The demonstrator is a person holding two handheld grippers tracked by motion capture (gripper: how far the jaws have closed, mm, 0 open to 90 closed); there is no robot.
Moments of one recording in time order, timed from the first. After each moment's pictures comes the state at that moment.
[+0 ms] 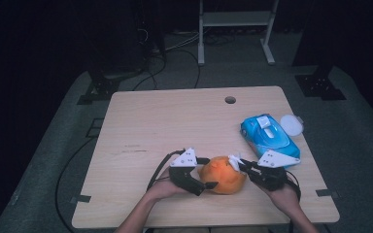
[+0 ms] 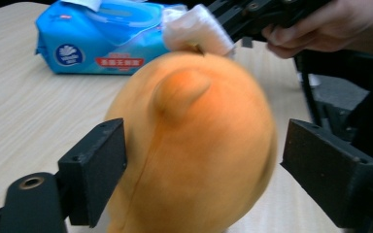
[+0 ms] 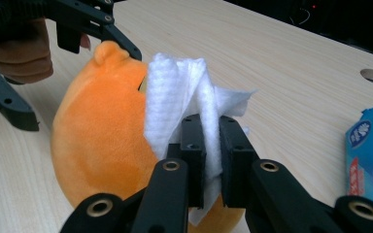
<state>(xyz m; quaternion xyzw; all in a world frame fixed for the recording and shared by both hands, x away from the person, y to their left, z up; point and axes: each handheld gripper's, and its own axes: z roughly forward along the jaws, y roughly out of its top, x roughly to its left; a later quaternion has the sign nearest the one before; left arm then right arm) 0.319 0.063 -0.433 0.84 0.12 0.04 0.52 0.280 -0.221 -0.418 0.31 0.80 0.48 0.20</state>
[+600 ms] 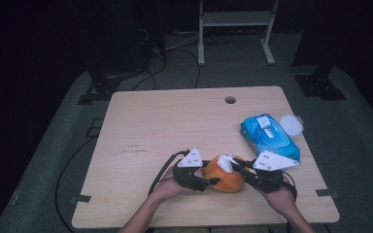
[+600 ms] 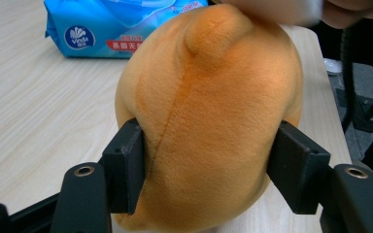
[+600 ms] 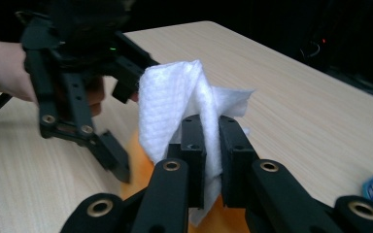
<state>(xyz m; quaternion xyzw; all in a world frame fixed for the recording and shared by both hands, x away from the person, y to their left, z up) 0.317 0.052 -0.435 0.85 0.13 0.06 0.50 0.265 -0.196 -0.393 0.25 0.80 0.51 0.22</state>
